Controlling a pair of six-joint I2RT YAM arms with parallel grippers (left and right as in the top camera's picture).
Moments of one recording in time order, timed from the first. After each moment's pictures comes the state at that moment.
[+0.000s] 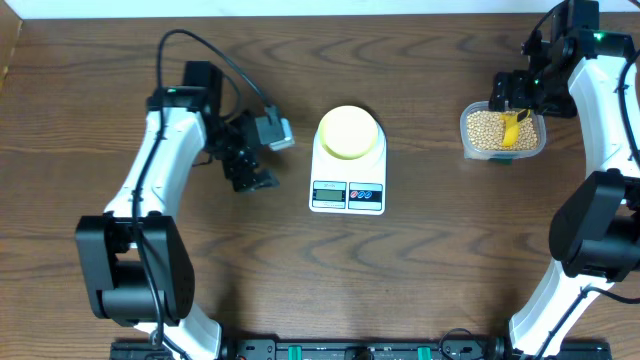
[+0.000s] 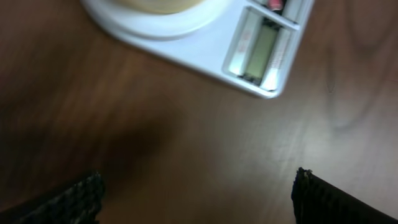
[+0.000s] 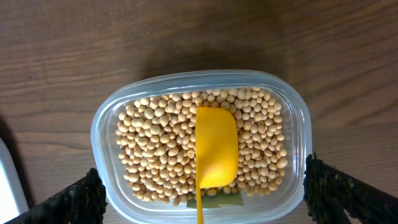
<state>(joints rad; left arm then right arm) -0.02 1.81 1.40 -1.07 0.51 1.24 -0.13 2.05 1.86 -1.14 -0.08 -0.01</state>
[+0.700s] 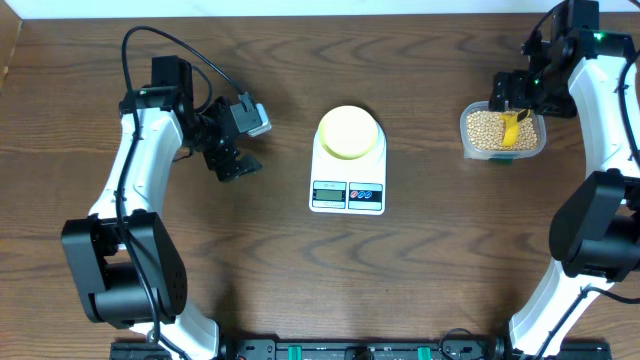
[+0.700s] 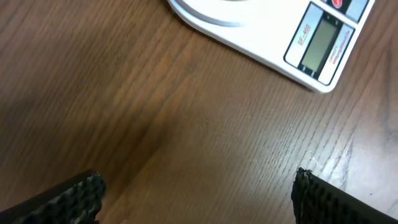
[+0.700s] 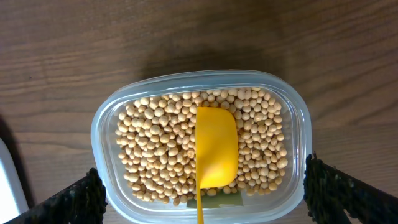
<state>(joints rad) 0.07 1.81 1.40 -0.98 0.52 1.21 -0.13 2.05 1.86 -1.14 -0.08 -0.01</state>
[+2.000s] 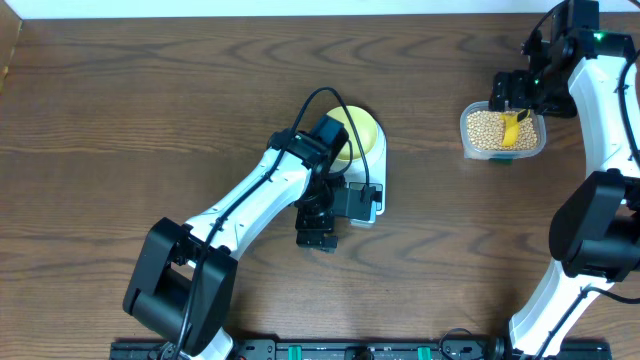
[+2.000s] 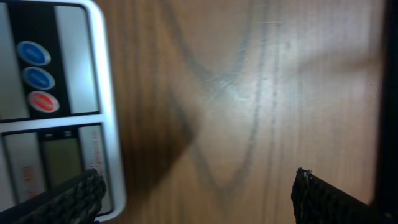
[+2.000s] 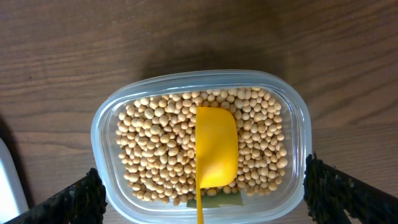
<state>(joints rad) -0.56 1.77 1.25 -1.08 0.34 1.14 -0.13 2.05 1.86 -1.14 -0.08 -0.01</state>
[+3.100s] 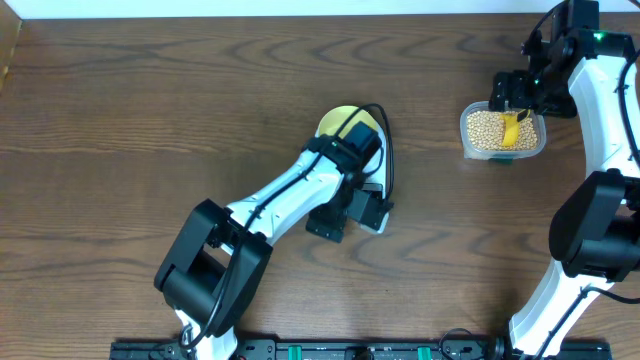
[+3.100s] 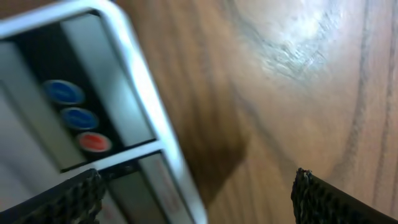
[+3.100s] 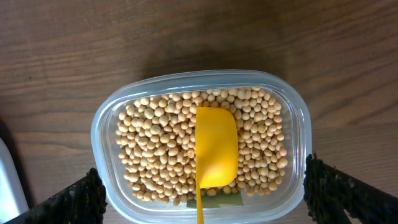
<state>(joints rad) -0.66 1.90 1.32 -0.96 0.10 1.30 -0.13 2.05 1.86 -1.14 -0.08 -0.01</state>
